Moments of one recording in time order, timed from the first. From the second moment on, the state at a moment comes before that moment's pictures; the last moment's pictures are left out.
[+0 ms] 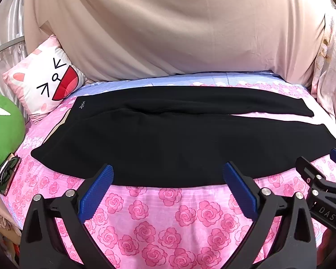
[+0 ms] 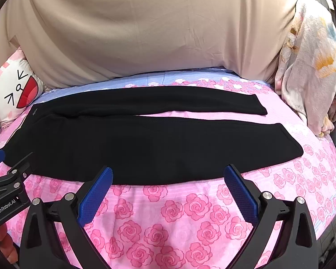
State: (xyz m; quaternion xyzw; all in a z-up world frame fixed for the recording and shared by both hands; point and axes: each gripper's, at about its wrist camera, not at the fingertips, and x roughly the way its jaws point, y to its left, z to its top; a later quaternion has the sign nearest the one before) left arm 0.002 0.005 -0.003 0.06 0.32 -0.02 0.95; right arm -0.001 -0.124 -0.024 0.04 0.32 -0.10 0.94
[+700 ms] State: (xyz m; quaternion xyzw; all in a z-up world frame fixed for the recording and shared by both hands) left arm 0.004 0.005 -0.006 0.06 0.32 -0.02 0.95; right arm 0.004 -0.122 -0.029 0.04 0.32 -0.10 0.94
